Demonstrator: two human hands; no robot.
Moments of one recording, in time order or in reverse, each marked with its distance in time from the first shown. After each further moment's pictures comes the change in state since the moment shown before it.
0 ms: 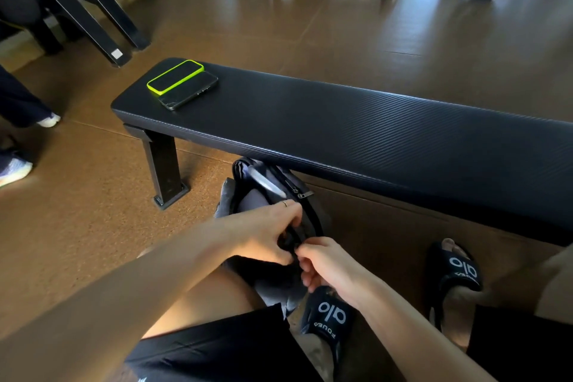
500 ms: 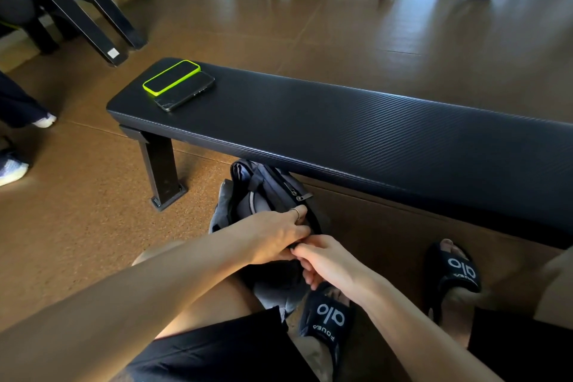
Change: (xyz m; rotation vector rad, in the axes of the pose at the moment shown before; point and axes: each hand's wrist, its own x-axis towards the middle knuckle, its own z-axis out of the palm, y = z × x) left_hand 0.014 0.011 0.010 0.471 -0.039 0.150; right_hand 0.008 -0.001 -0.012 -0.112 -0.065 -0.069
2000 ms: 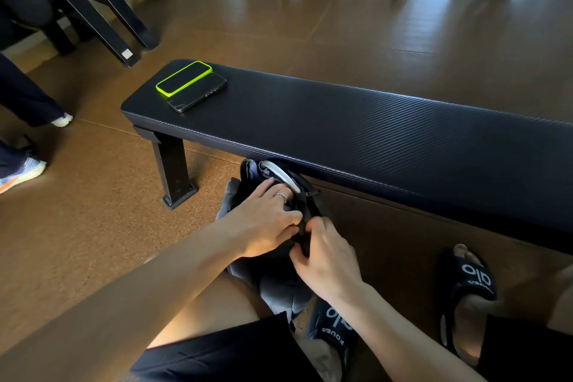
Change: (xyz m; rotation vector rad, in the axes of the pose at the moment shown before) left_hand -0.016 -0.028 0.004 0.051 0.255 -0.134; right_hand 0.010 -0.002 0.028 -0.890 0.554 -0.343
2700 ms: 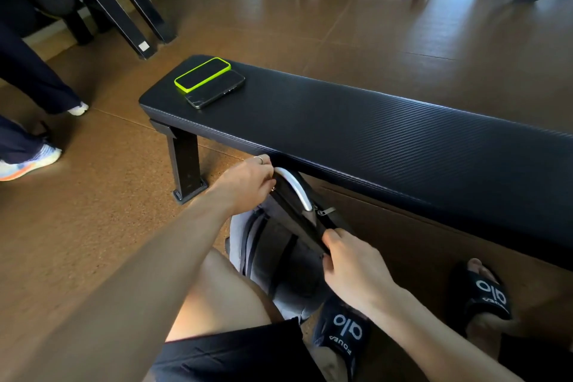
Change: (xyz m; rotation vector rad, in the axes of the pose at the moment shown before) left_hand 0.008 -0.078 -0.006 -0.308 0.125 -0.377; right_hand 0.004 0.002 -0.032 -0.205 -0.218 -0.118
